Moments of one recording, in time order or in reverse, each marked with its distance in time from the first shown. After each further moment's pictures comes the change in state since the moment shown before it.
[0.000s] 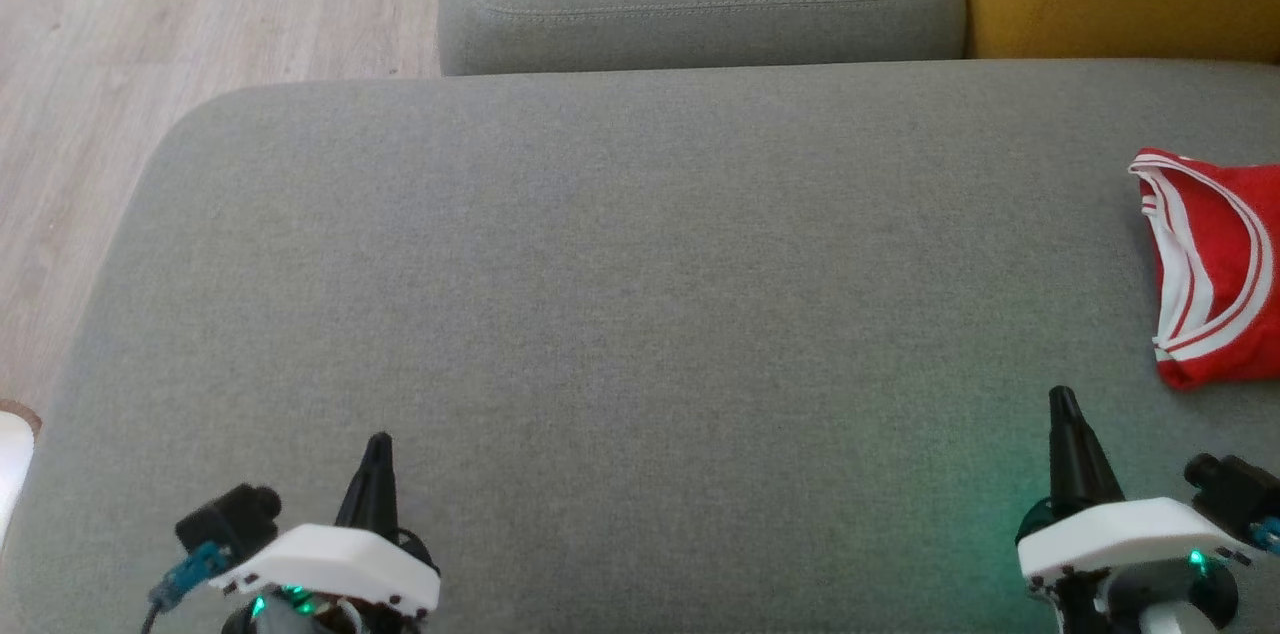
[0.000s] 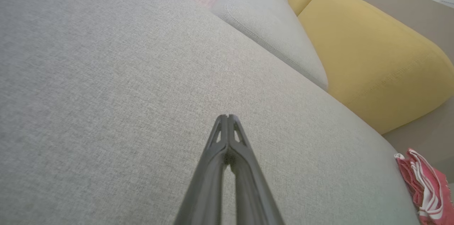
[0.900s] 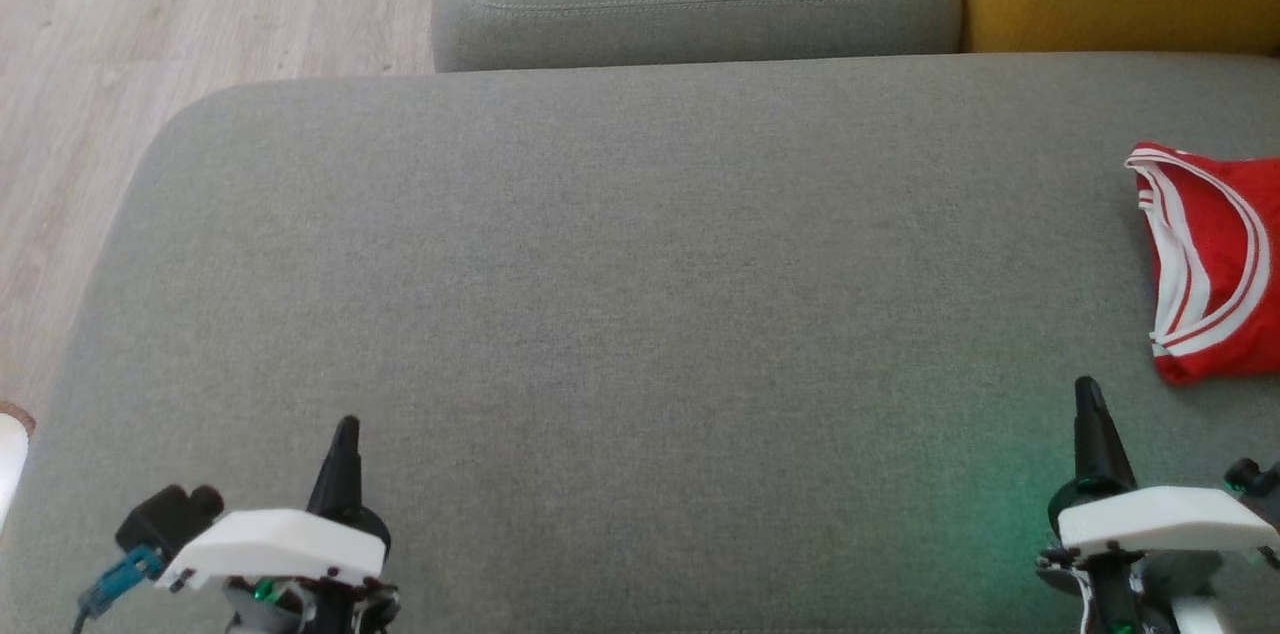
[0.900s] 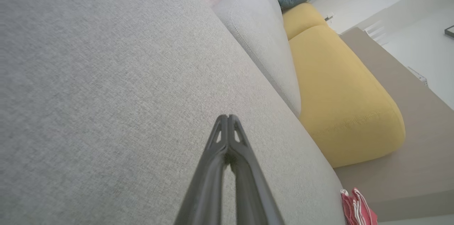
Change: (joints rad) left arm -0.020 0.000 0.076 -0.013 -0.276 -0.053 0.071; right arm -0.021 0.000 -0.030 -0.004 0.300 0.000 0.050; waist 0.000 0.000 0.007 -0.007
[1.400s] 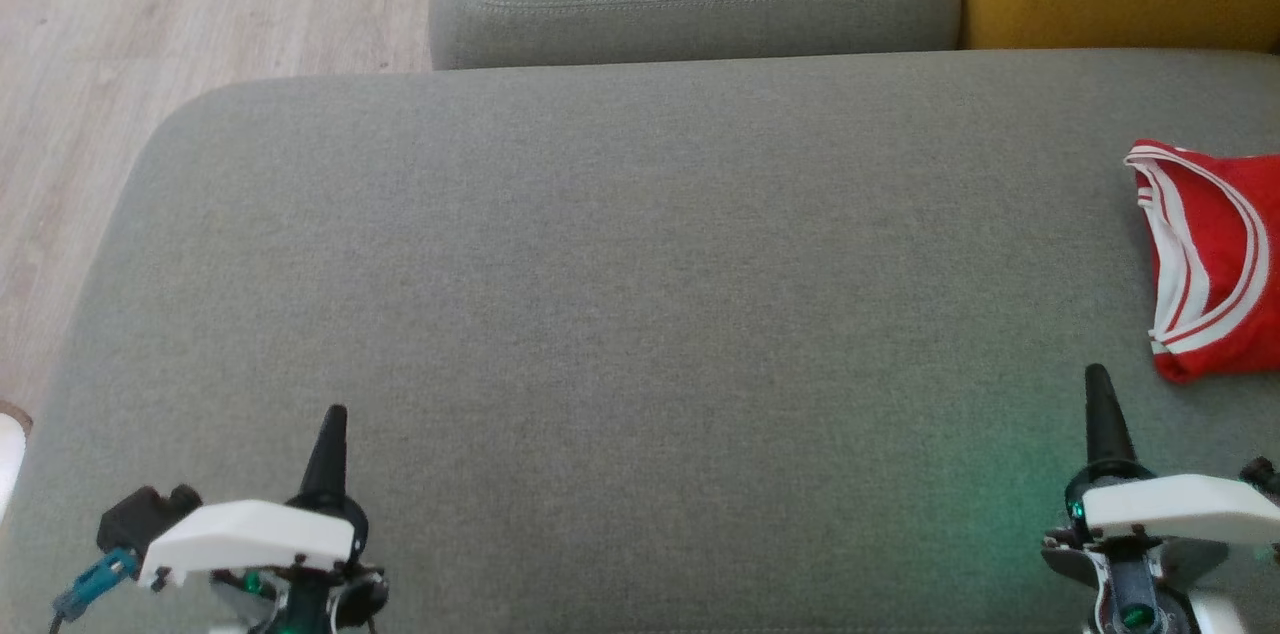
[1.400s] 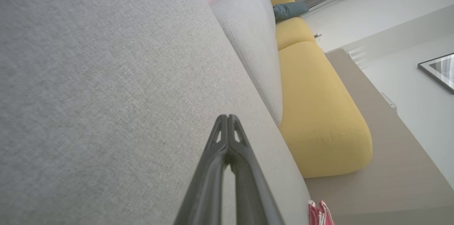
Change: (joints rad) left arm -0.010 0.000 0.043 -0.002 -0.156 -0.028 0.040; right arm -0.020 0.000 -0.012 -0.005 0.173 0.000 0.031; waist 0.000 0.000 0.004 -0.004
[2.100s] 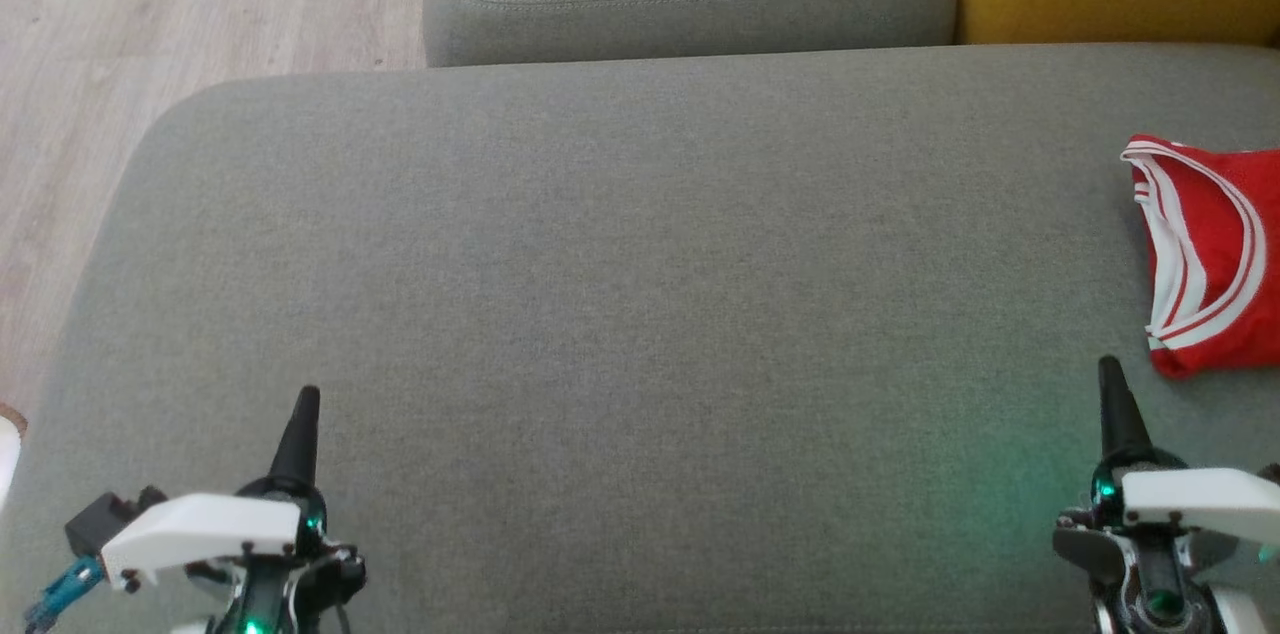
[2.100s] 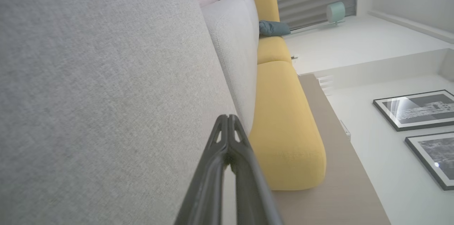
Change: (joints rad) left arm -0.023 -0.001 0.065 -0.004 -0.231 -0.043 0.062; right arm -0.018 0.000 -0.025 -0.001 0.254 0.000 0.046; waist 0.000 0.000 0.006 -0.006
